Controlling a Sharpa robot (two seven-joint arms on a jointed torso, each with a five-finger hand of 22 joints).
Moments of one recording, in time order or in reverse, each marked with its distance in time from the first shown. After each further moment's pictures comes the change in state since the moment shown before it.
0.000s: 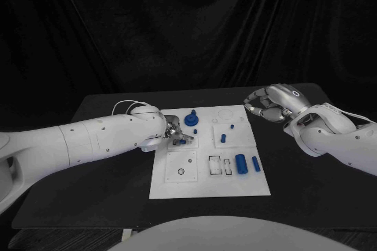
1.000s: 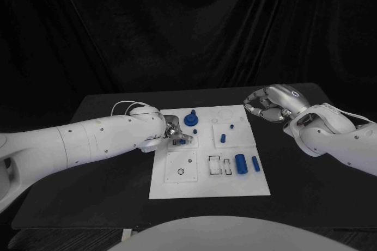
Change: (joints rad) left arm 0.000 -0.007 0.000 0.016 0.000 -0.017 -0.006; left_hand 0.023 0.023 -0.009 -0.004 0.102 0.001 0.001 -0.044 -0.047 -0.004 0.004 0.000 0.000 -0.003 0.004 0.000 0.000 0.000 0.000 0.000 -0.009 0.001; right arm -0.002 0.001 0.000 -0.004 0.000 0.008 -0.006; right_hand 0.000 0.000 0.000 0.000 0.000 0.000 0.000 0.000 0.000 0.004 0.004 0.000 0.001 0.000 0.000 -0.004 0.000 0.000 0.000 0.000 -0.006 0.000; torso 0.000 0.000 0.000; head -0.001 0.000
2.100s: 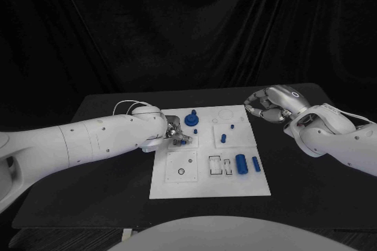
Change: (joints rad) left arm 0.003 0.004 0.000 0.004 0.000 0.014 -0.020; left_hand 0.046 0.001 0.000 0.000 0.100 0.041 -0.006 0.024 0.021 0.003 0.003 0.000 0.000 0.003 0.003 0.000 0.001 0.000 0.000 0.000 0.000 0.000; right arm -0.001 0.003 0.000 -0.003 0.000 0.009 -0.005; right_hand 0.000 0.000 0.000 0.000 0.000 0.000 0.000 0.000 0.000 0.000 0.000 0.000 0.000 0.000 0.000 0.000 0.000 0.000 0.000 0.000 0.000 0.000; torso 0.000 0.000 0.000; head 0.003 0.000
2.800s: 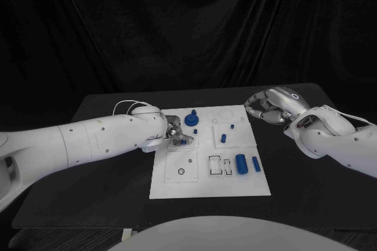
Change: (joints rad) left arm 0.002 -0.008 0.000 0.014 0.000 -0.006 0.002; left_hand -0.023 -0.001 -0.024 0.001 -0.126 -0.042 0.009 0.000 0.031 0.000 0.000 0.000 0.000 0.000 0.000 0.000 0.000 0.000 0.000 0.000 0.000 0.000; right arm -0.010 0.000 0.000 -0.003 0.000 0.002 -0.001; right_hand 0.000 0.000 0.000 0.000 0.000 -0.004 0.004 -0.005 0.000 0.000 0.000 0.000 0.000 -0.003 0.004 0.000 0.000 0.000 0.000 0.000 0.000 0.000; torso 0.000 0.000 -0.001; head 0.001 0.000
